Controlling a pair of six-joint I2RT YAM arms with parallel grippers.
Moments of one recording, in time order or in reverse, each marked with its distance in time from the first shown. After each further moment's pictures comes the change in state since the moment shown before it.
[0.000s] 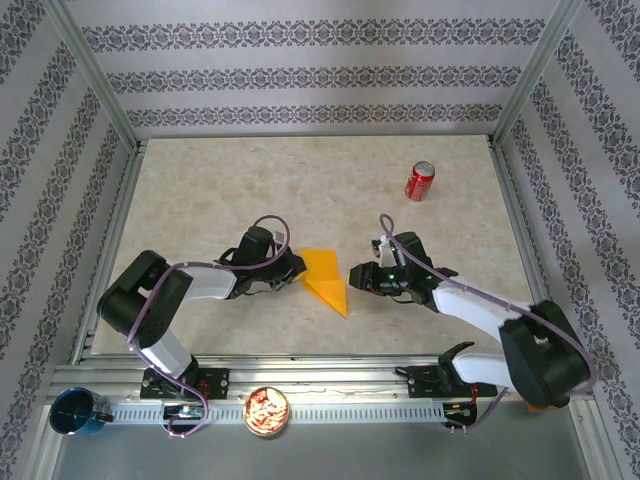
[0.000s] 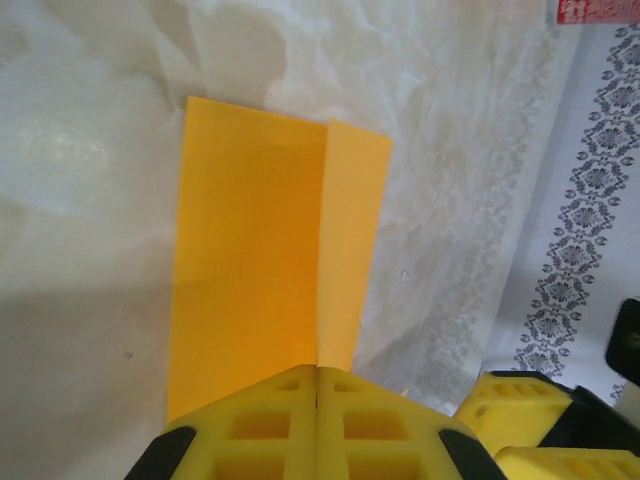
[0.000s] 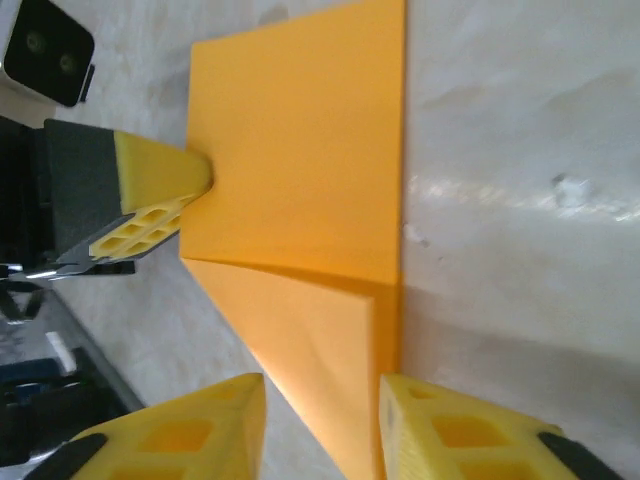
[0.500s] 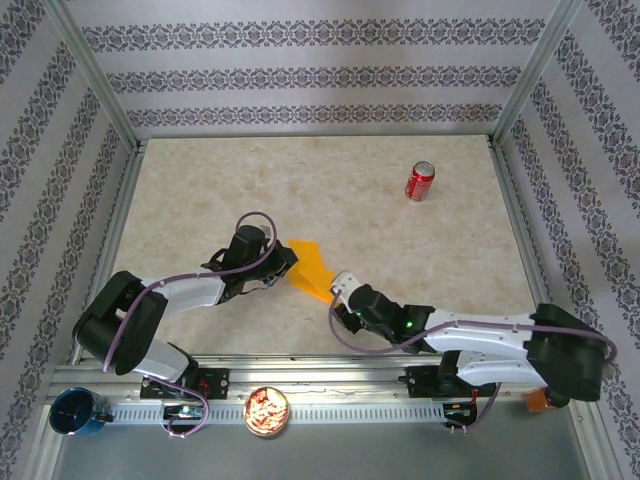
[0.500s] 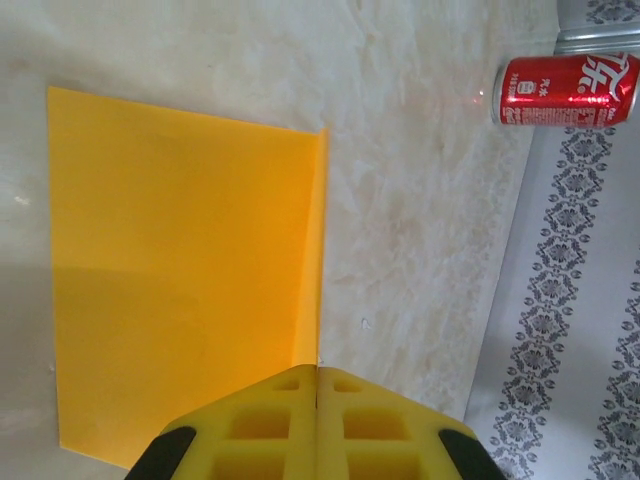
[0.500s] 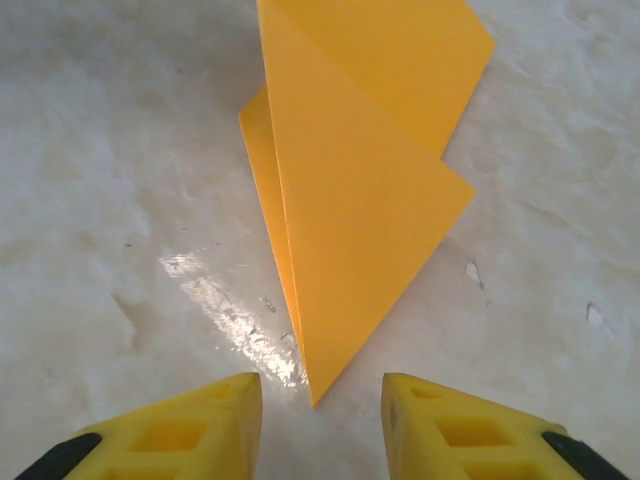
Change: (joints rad) left arm -0.003 -0.160 -0.025 -0.083 -0.160 -0.064; right arm 0.620 -0.043 -0.090 0.117 0.771 -0.517
